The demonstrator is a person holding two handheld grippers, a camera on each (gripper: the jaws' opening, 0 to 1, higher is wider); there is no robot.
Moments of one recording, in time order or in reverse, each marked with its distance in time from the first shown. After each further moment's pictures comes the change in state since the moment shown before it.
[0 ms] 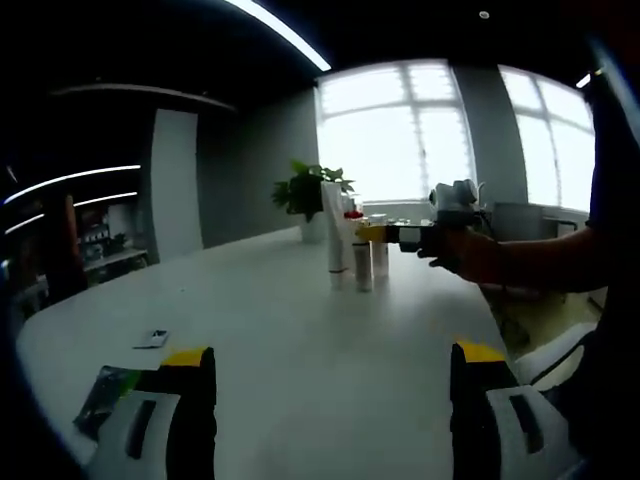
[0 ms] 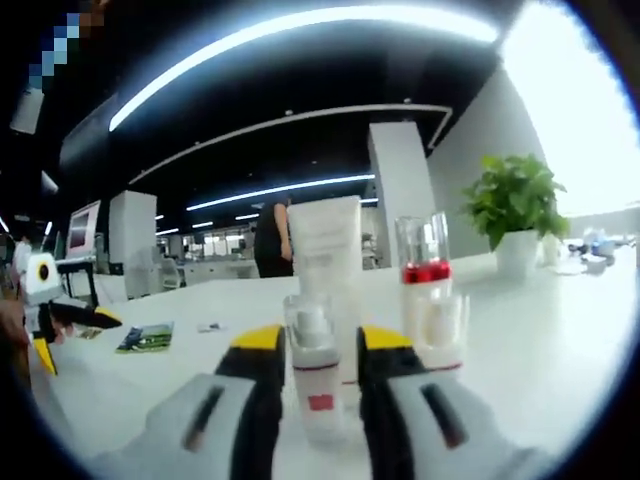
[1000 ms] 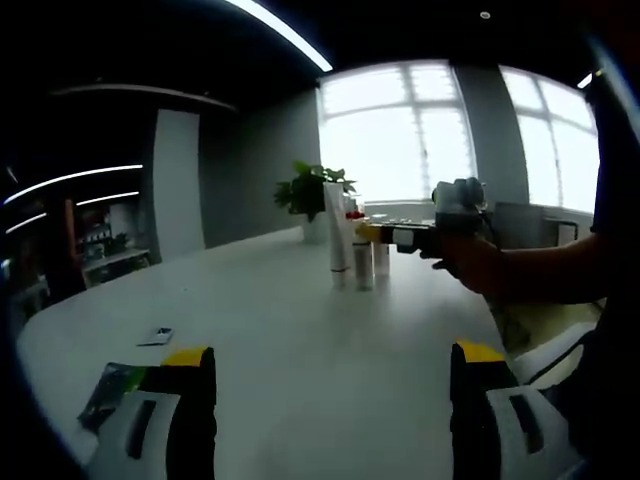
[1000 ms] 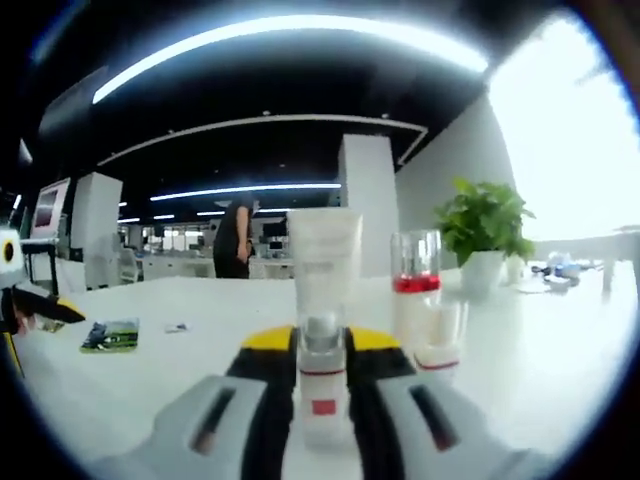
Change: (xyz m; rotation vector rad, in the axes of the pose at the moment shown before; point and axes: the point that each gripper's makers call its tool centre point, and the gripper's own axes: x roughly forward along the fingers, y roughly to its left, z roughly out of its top) left arm -0.009 -0.004 0.000 -0.002 -0.002 0.005; right arm 0.000 0.004 0.005 -0.088 -0.021 -0.198
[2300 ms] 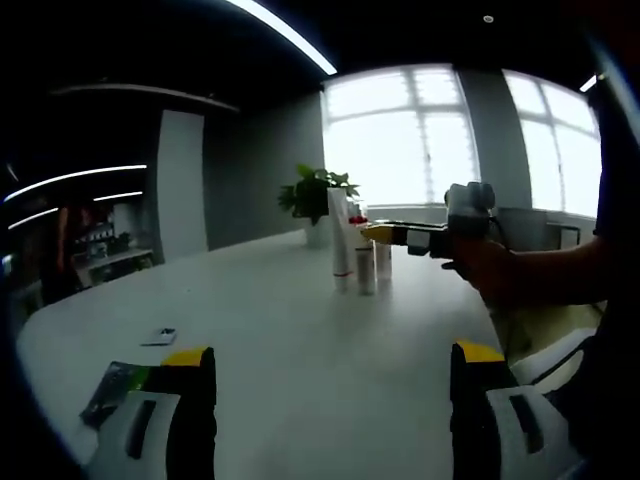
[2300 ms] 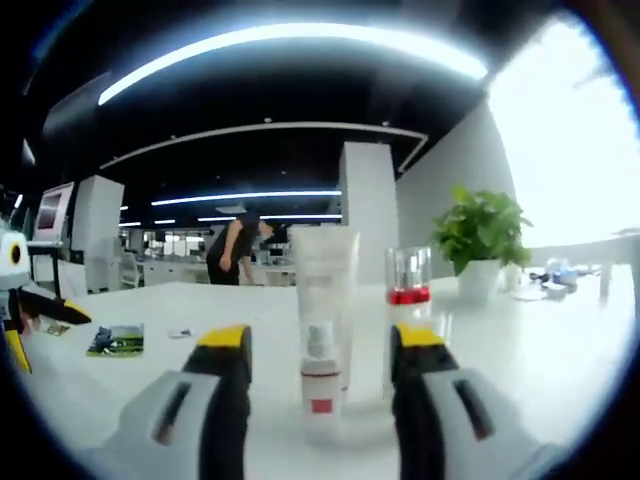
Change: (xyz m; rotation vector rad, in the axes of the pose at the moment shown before) left arm -0.005 0.001 0.004 -0.011 -0.011 0.013; right arm -0.019 -0.001 0.016 -0.006 -0.041 0.003
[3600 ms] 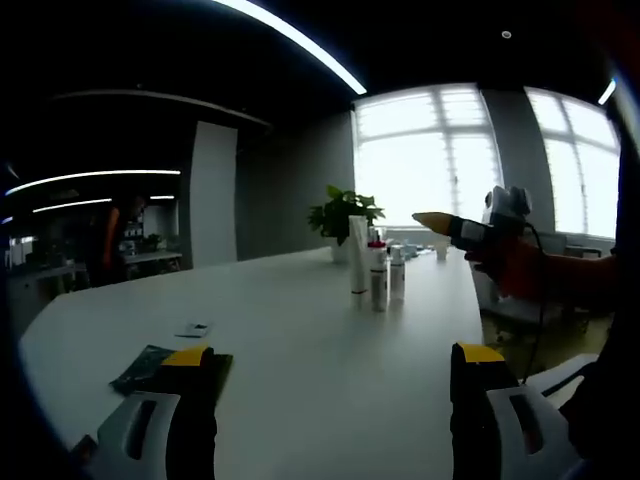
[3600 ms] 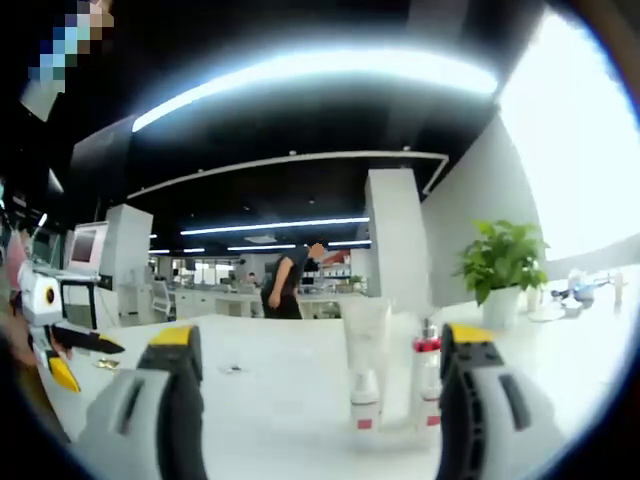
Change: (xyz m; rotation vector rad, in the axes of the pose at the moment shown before) left arm -0.060 -0.007 0.011 -0.073 -0.103 0.134; right arm -0.055 0.038 0.076 0.047 -0.128 0.138
